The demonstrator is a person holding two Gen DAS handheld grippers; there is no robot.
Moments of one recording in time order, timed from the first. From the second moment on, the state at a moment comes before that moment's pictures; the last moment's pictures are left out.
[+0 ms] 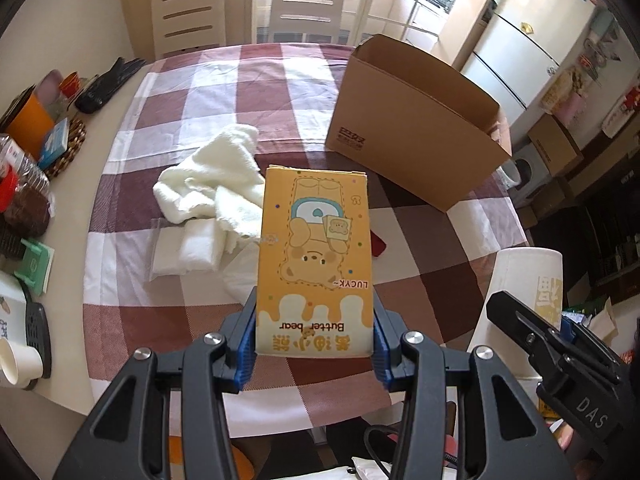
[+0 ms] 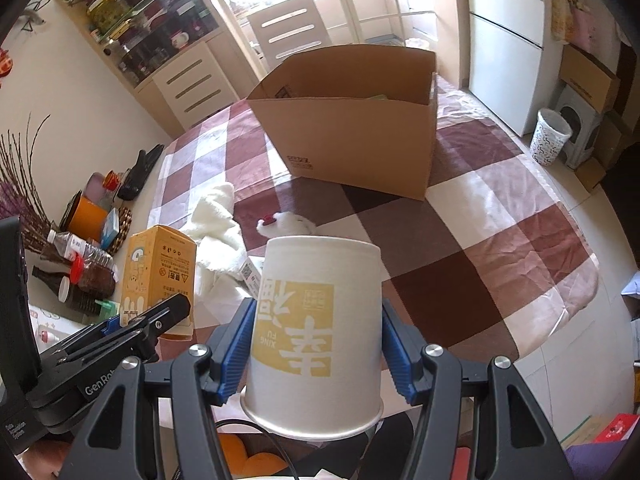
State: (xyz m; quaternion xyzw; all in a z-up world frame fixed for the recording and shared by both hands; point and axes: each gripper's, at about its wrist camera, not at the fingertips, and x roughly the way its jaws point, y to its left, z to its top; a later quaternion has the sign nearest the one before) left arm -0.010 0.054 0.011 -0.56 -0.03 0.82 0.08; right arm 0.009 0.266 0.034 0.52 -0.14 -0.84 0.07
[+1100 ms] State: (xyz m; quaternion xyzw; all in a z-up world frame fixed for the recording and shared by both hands) left arm -0.041 0.126 0.016 -0.56 0.03 0.81 0.16; right arm -0.008 0.322 0.044 0.50 -0.18 -0.85 0.01
